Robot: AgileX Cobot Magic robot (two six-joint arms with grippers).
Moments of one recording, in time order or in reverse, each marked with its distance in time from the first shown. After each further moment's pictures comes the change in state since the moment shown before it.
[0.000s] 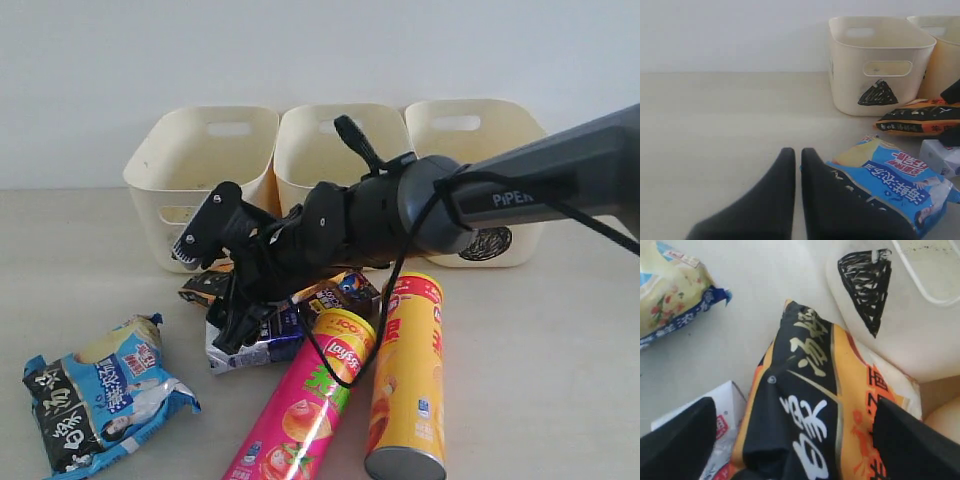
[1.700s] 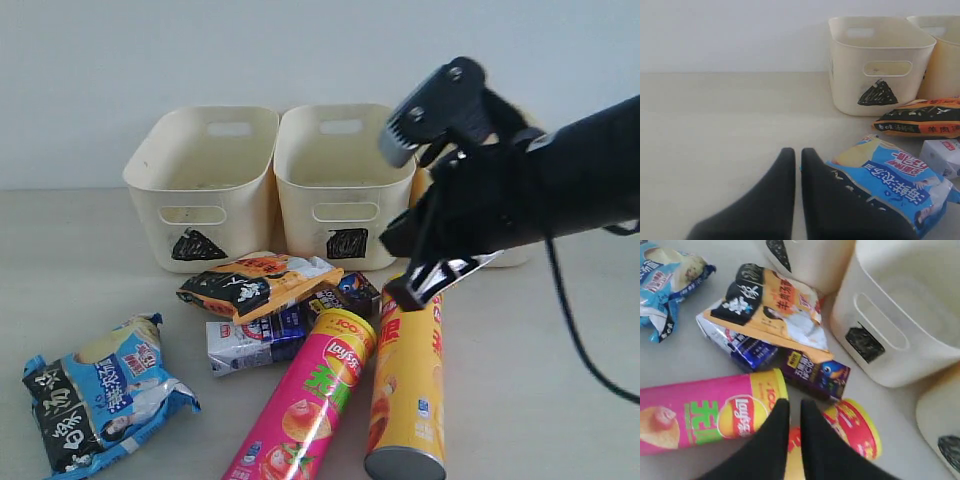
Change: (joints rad) left arm 0.000 0.000 0.000 0.000 0.000 0.000; right arm -0.231 -0.729 0.499 0.114 0.218 0.000
